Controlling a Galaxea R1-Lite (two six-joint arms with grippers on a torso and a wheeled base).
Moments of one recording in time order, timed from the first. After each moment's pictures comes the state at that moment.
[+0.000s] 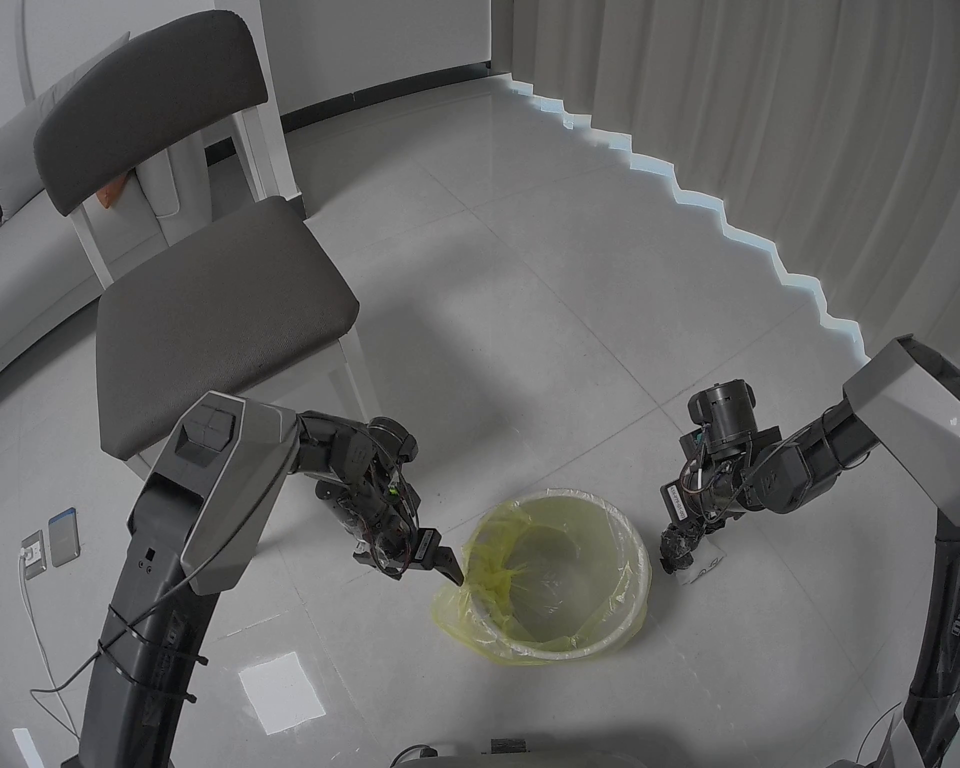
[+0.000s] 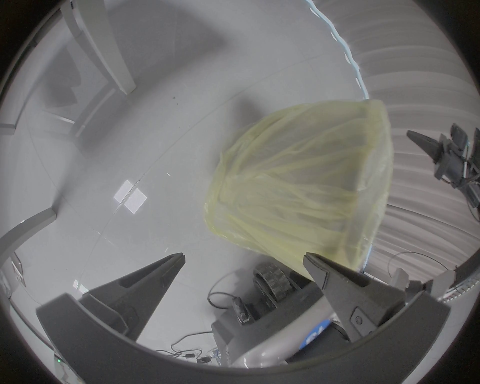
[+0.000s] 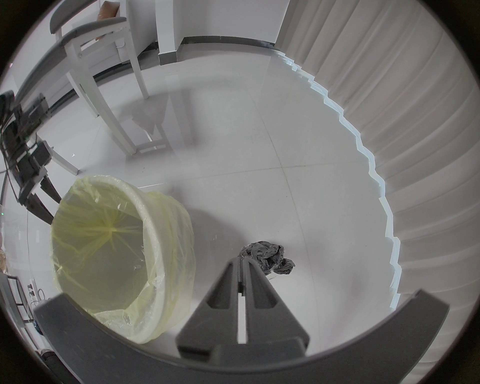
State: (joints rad) left arm -0.36 2.66 -2.00 0.72 -0.36 -0.03; right arm 0.29 2.23 -1.16 -0.26 -0.26 -0.12
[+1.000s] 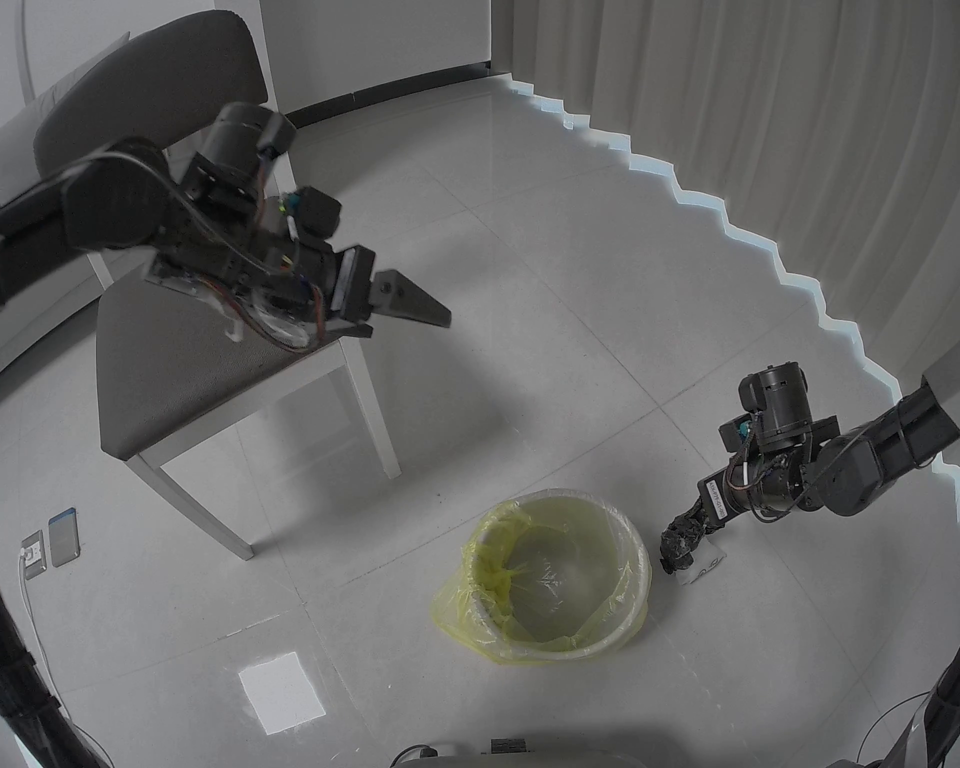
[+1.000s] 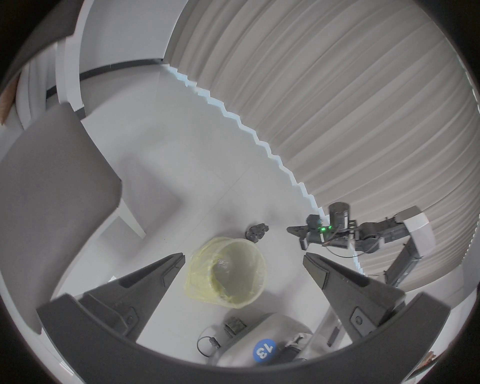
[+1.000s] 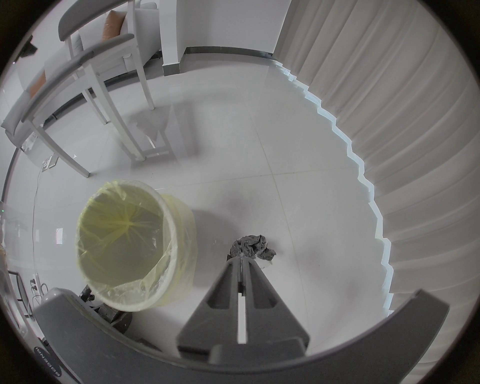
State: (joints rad) left arm -0.37 1.93 -2.00 0.76 -0.45 -0.07; right arm 0.29 1.99 -0.97 -0.25 -0.25 -0.14
